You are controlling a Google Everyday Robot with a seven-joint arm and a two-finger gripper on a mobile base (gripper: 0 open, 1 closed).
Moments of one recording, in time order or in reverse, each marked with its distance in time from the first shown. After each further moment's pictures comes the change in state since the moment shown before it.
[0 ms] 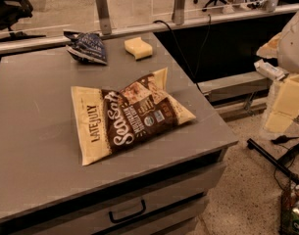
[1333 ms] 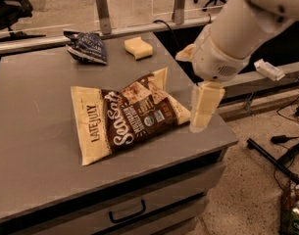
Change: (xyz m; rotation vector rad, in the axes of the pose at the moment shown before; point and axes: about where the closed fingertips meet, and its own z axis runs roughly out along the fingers) arm -0.119 -0.012 0.079 -0.032 -0.187 -0.337
